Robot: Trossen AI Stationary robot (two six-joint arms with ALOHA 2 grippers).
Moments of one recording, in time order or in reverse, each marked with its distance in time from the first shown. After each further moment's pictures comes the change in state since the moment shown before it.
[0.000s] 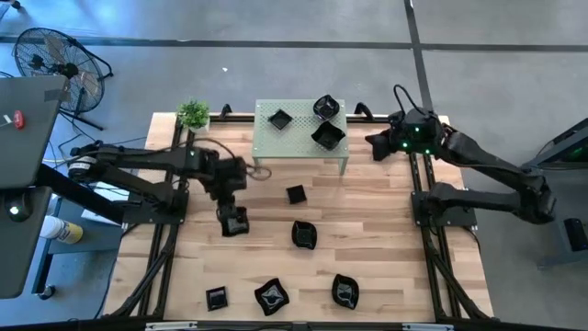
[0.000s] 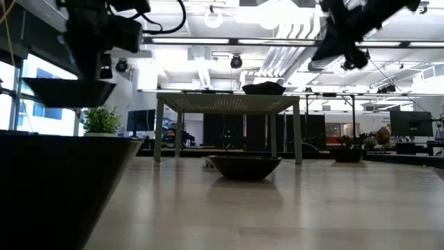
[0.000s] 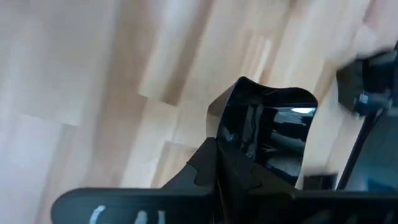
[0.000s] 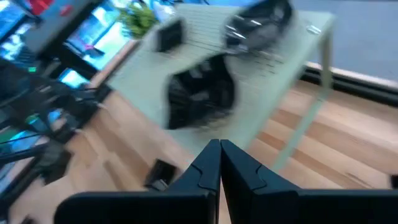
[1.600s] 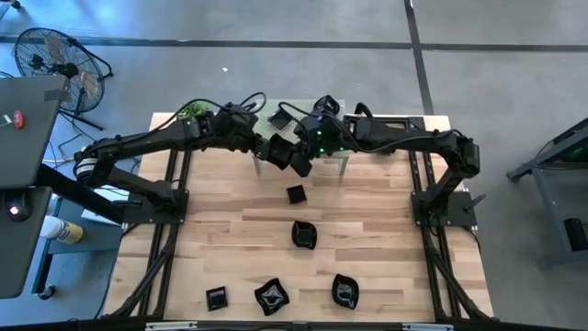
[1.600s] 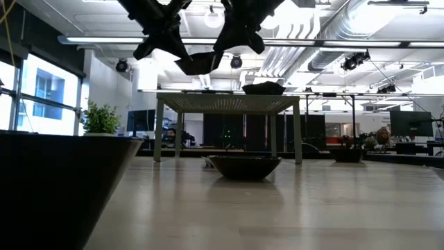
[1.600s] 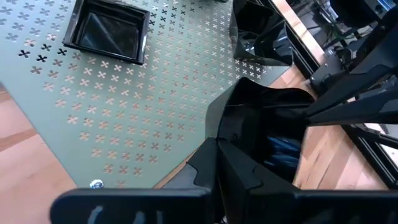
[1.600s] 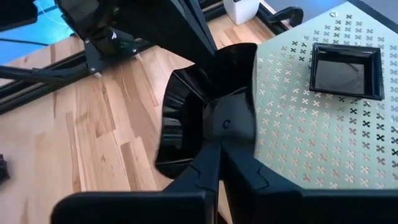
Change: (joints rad) left arm 0.262 0.073 0.233 0.409 -0.335 -0.311; right arm 0.351 0.868 0.757 -0.038 0.109 -0.263
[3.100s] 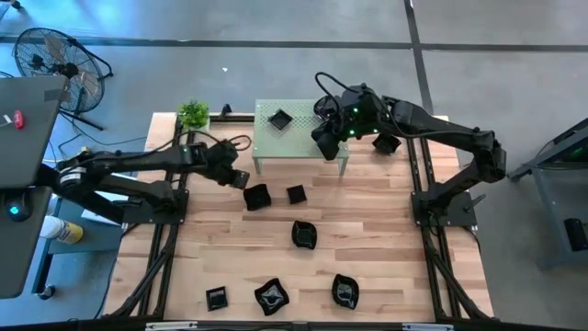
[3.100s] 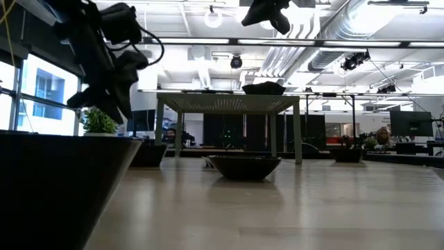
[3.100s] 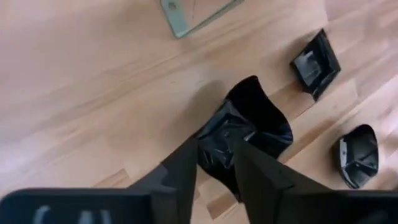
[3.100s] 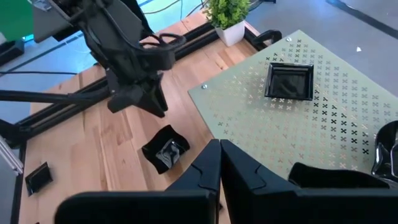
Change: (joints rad) left arm -0.020 -0.182 -0.530 0.012 0.153 -0.233; right arm -0.103 -0.220 -0.014 -0.126 -0.101 0.010
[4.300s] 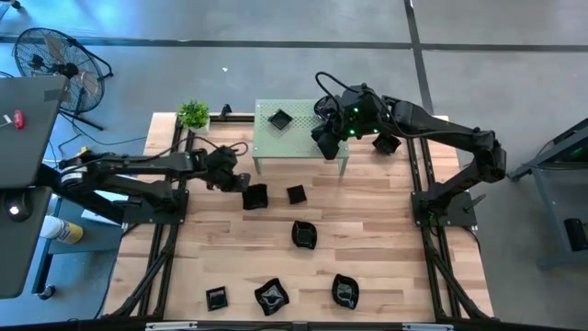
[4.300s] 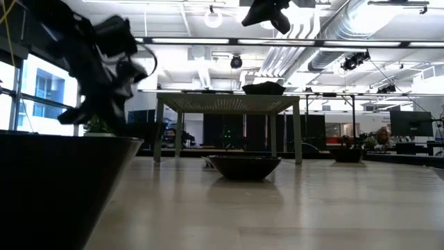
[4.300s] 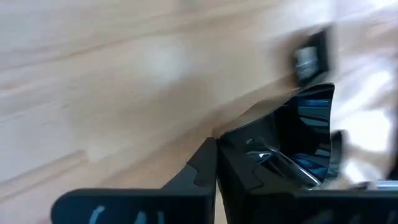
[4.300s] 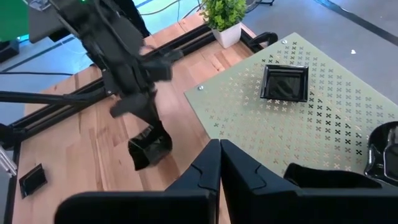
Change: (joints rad) left arm 0.000 0.003 -0.131 0.199 0.115 -0.202; right arm 0.000 -0.001 0.000 0.000 0.015 -0.007
